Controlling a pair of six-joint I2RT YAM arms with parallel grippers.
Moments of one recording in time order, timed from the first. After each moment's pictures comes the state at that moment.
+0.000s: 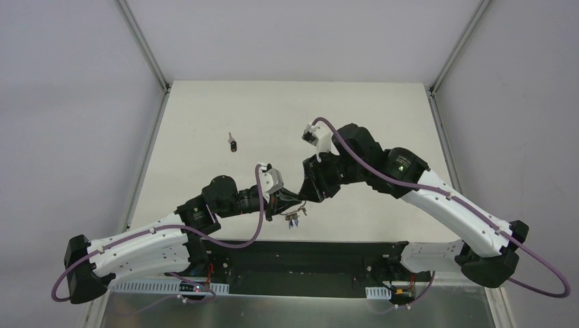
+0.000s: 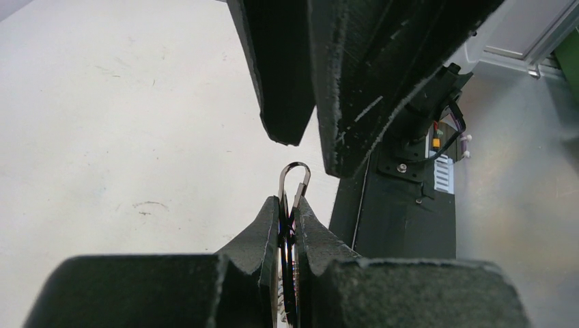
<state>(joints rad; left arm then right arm) -1.05 0.80 0.59 0.15 0.24 -0.06 0.97 1.21 1.42 -0.91 -0.29 0.37</state>
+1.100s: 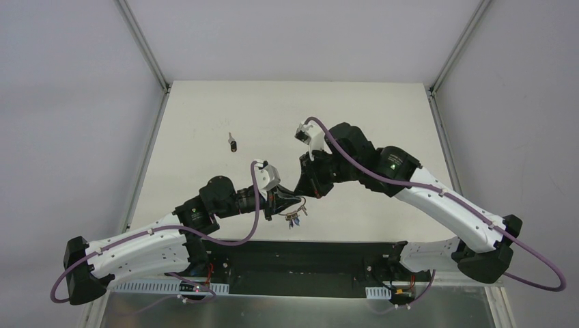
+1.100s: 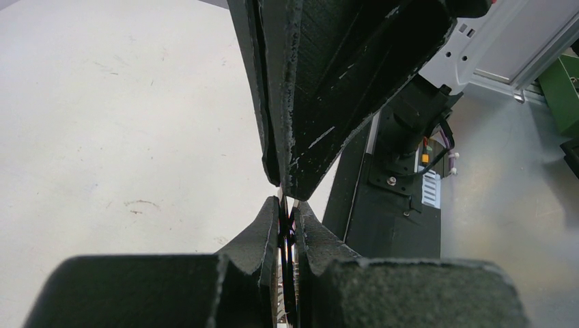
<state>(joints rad) -1.05 0.78 0.59 0.16 0.21 -0.14 1.01 1.25 1.44 -0.87 -0.28 0.35</state>
